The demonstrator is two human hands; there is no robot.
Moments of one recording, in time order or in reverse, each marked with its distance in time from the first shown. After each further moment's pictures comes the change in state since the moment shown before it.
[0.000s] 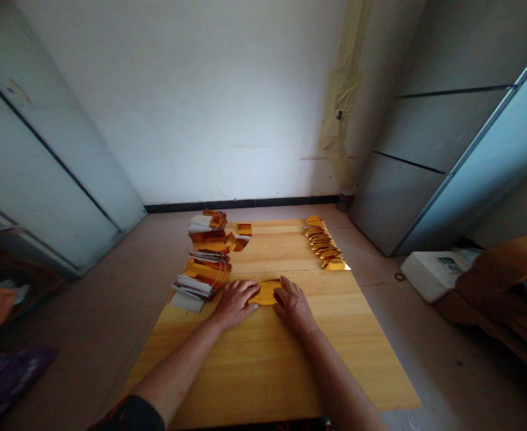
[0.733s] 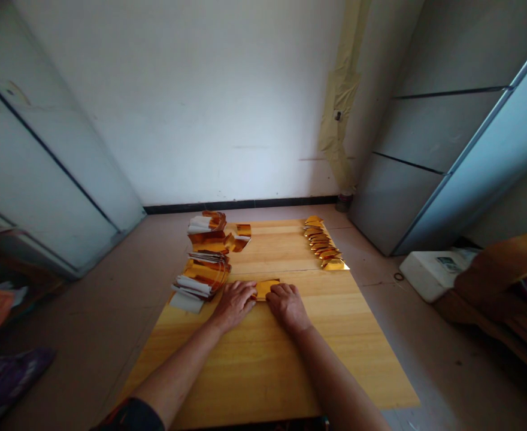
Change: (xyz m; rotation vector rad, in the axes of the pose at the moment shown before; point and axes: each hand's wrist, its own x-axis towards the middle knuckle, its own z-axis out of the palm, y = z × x) left_hand -0.002 0.000 0.006 -0.056 0.078 0.011; right_hand 0.009 -0.017 0.000 -0.155 -0.011 -0.151
